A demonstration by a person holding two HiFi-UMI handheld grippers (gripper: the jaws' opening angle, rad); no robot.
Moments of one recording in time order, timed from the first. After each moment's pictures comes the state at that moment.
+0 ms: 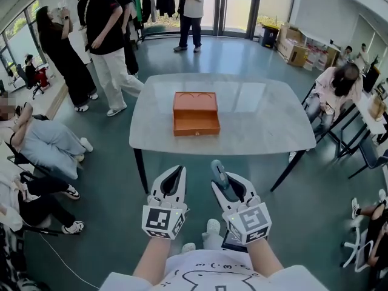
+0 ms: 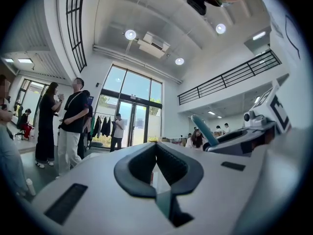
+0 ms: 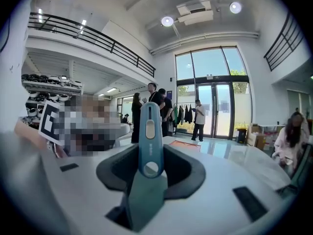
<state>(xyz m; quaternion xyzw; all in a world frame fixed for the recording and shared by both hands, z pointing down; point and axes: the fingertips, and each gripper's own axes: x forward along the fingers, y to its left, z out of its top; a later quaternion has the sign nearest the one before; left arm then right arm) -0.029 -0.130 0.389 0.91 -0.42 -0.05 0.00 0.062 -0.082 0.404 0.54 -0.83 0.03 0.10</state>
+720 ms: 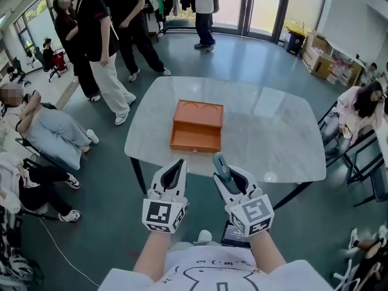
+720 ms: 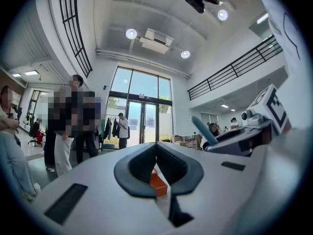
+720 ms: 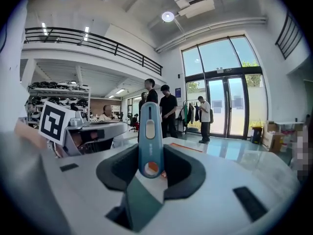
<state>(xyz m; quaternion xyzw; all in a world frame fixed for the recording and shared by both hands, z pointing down) 0.034 -0.235 0.385 0.87 -0.49 -0.03 -0.01 0.137 -0.205 0.404 0.48 -0.87 0.04 0.10</state>
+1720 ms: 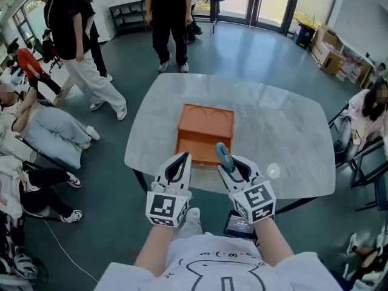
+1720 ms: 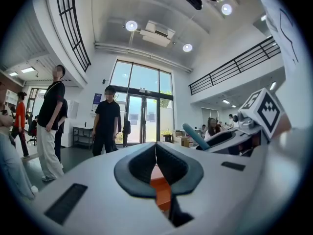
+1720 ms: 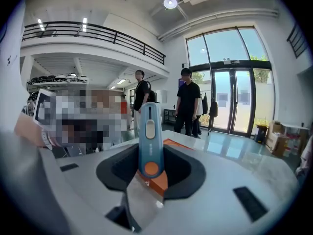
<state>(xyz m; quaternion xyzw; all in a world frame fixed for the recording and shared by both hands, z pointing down) 0.030 -0.349 0.403 0.87 -0.49 0.00 0.00 0.131 -0.336 0.438 0.45 -0.88 0.06 0.16</state>
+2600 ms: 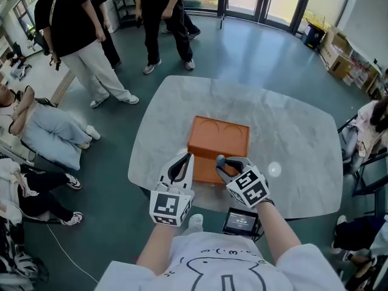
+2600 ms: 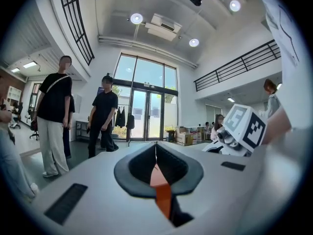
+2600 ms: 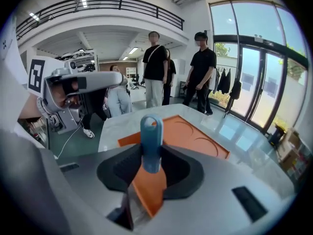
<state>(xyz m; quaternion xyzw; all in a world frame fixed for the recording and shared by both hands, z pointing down) 0.007 -0.447 0.429 0.86 -0.50 0.02 0.03 0.100 -0.443 0.531 0.34 -0.87 0.10 0.34</state>
